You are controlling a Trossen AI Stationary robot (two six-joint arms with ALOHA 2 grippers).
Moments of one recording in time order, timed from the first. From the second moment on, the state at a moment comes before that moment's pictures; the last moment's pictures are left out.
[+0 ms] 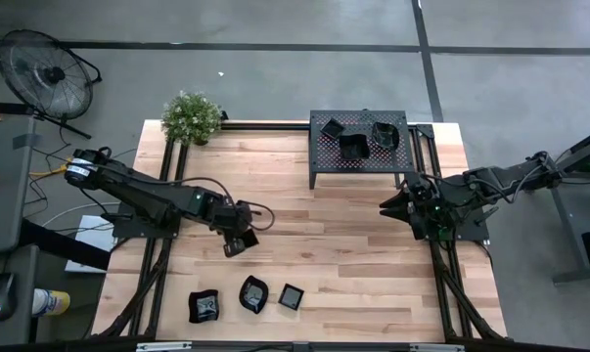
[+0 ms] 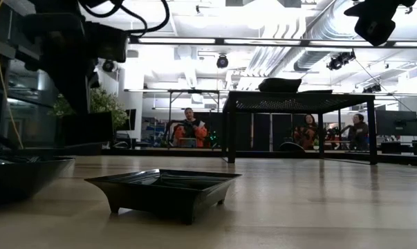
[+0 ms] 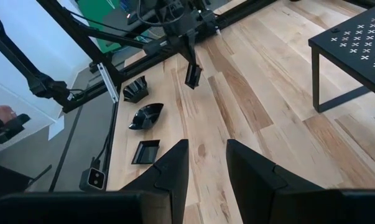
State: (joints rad) left arm -0.23 1.31 0.84 -0.70 -0.07 -0.58; right arm 0.32 0.56 0.68 -0.53 0.24 0.63
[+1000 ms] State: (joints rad) left arm -0.23 1.31 0.97 -0.68 -0.27 -0.56; right arm 0.32 0.56 0.68 -0.53 0.31 0.65
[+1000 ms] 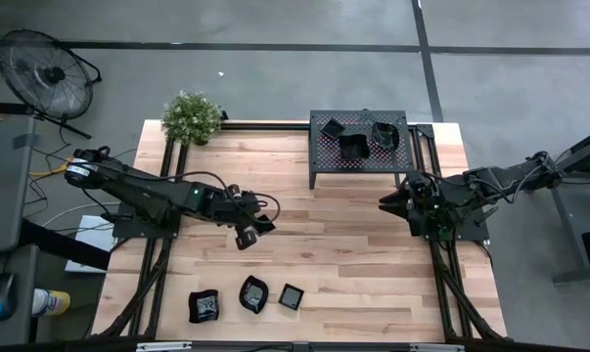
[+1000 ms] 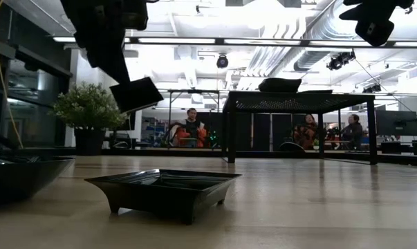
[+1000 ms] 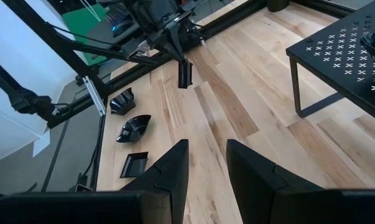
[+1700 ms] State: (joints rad) left arm -0.23 1.31 0.97 -0.14 -0.54 -0.38; right arm 0.32 0.57 0.68 -0.45 0.52 0.60
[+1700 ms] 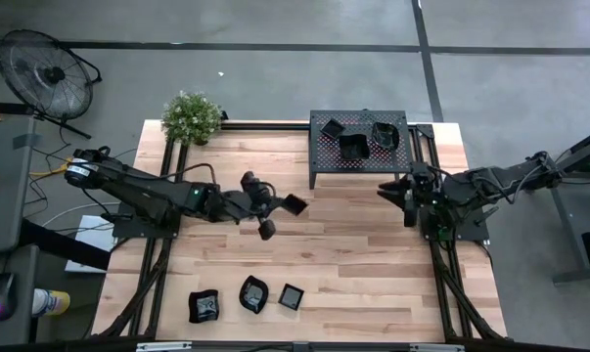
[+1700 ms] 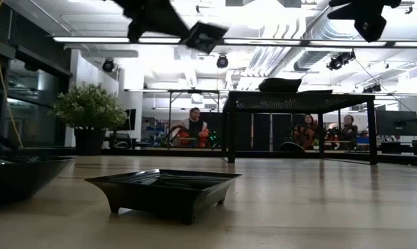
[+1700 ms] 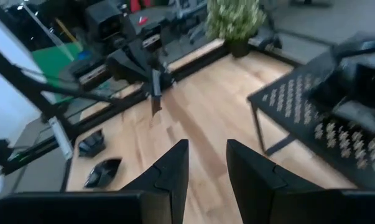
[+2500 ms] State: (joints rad) left arm -0.08 1.31 0.97 0.30 -0.85 0.10; right arm 0.24 0.96 0.68 0.29 0.79 0.10
